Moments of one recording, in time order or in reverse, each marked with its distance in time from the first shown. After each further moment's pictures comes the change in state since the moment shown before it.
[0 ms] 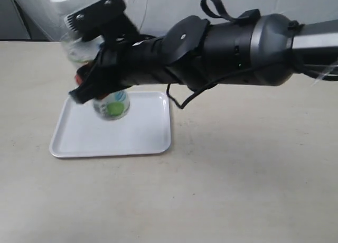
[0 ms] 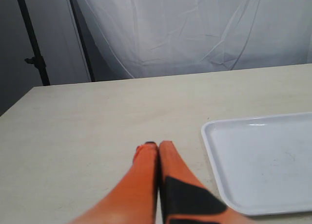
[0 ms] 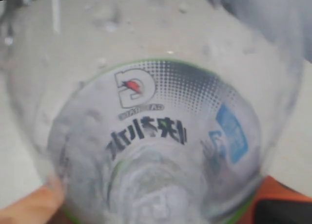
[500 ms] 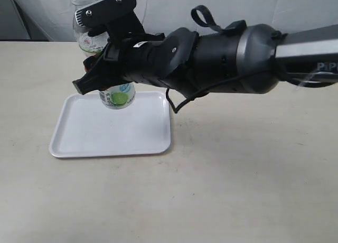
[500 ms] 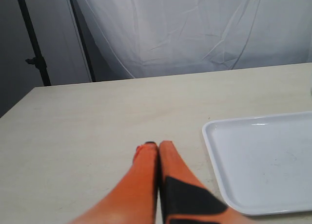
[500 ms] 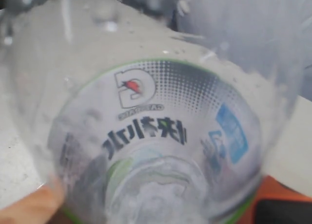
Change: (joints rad) left arm 0.000 0.000 0.000 0.006 0.000 0.000; right arm 0.019 0.043 0.000 -0.104 -0.185 0.152
